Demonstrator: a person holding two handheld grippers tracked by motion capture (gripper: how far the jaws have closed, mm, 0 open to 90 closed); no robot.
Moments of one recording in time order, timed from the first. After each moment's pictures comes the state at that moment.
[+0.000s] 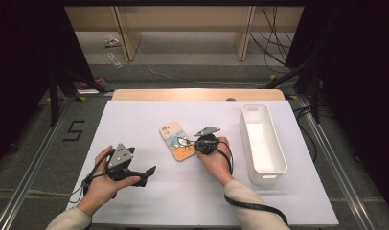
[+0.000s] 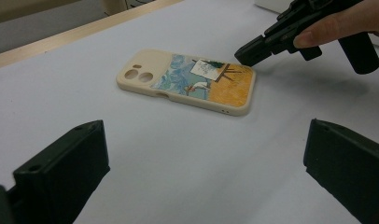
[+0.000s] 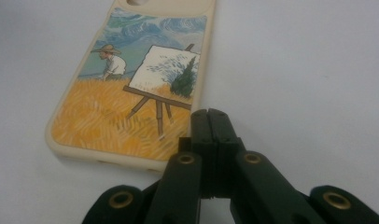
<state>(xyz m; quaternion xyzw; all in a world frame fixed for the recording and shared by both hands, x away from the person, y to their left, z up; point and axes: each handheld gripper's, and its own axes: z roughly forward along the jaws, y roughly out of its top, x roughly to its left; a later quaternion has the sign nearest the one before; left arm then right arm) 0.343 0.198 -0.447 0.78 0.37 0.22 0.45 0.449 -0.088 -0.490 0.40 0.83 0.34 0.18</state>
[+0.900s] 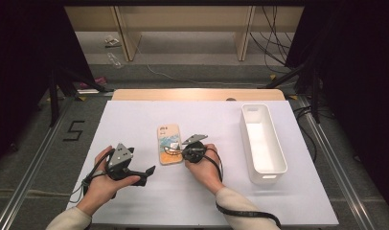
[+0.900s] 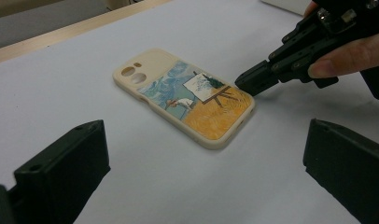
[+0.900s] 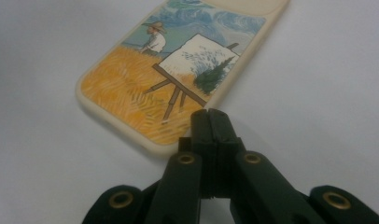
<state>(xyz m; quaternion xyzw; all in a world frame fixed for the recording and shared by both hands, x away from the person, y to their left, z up) 0.344 0.198 -0.448 0.78 0.38 0.22 0.45 0.423 -0.051 -0.492 0.37 0.85 0.35 0.13</state>
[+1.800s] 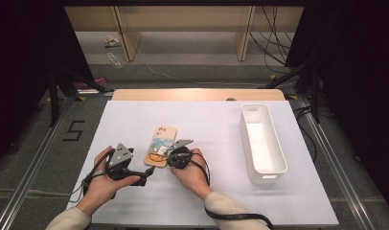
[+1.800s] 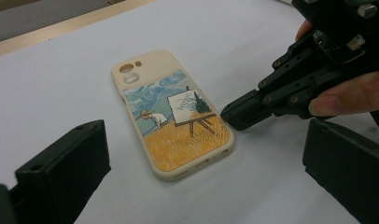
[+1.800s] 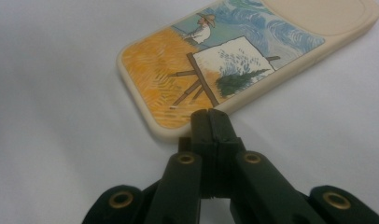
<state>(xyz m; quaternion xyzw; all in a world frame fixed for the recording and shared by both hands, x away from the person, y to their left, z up) 0.344 0.199 -0.449 0.78 0.39 0.21 0.44 0.408 -0.011 -0.496 0.34 0.86 0.37 0.10</state>
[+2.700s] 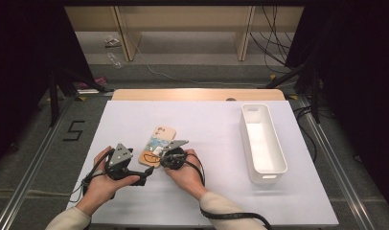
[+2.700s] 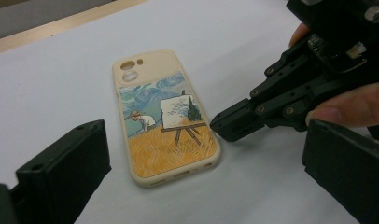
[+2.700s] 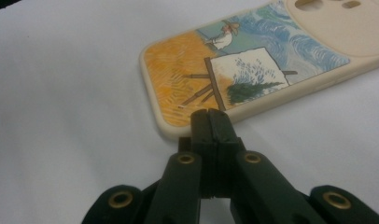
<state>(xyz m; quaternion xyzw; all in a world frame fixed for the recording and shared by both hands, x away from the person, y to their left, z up) 0.345 0.200 -0.449 0.79 0.39 0.21 0.43 0.407 0.002 -0.496 0.33 0.85 0.40 0.08</state>
